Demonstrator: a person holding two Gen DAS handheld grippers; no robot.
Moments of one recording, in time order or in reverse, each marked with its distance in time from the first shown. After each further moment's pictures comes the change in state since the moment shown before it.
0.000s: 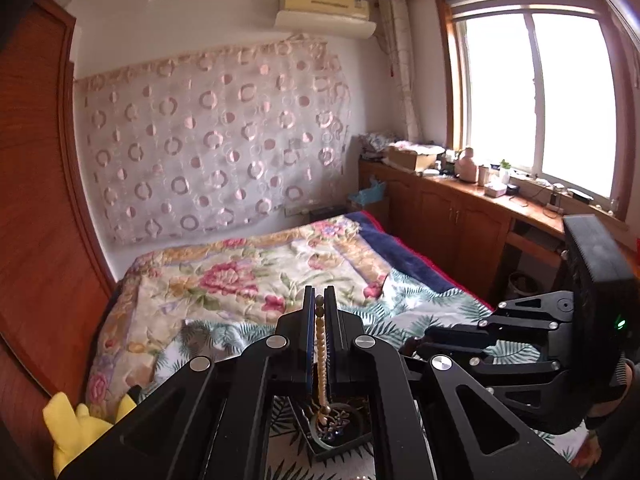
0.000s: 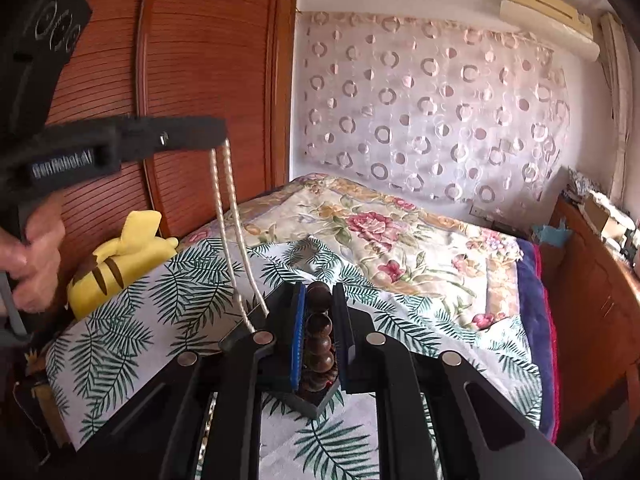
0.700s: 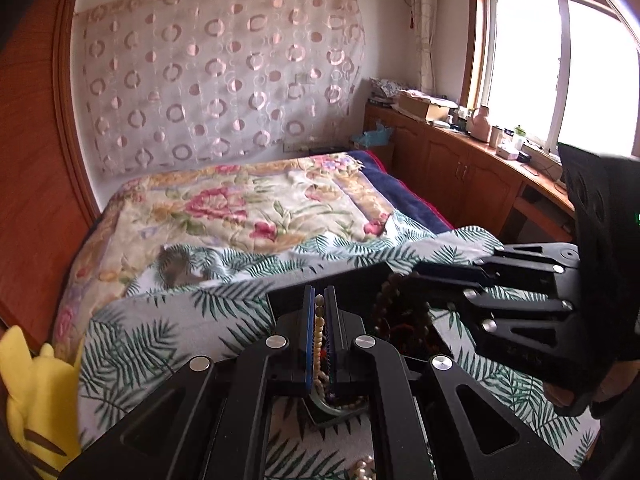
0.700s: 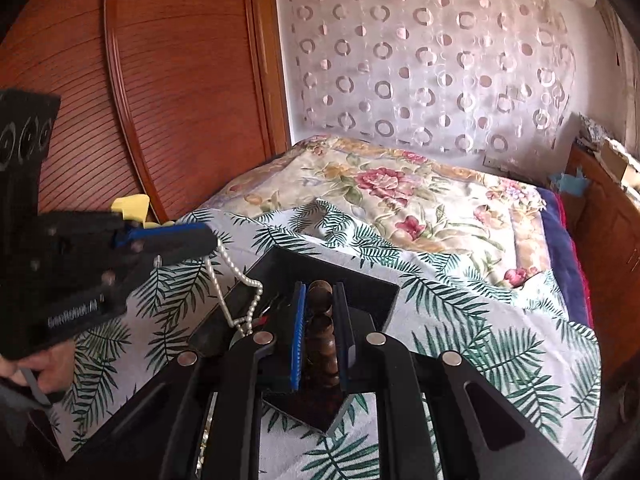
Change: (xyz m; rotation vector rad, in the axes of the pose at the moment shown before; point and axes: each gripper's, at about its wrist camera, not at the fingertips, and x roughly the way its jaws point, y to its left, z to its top) left arm 0.084 0.028 -0.086 -0.099 0.192 -0.046; right arm 0.089 -0.013 -0.028 0.115 0.119 0.058
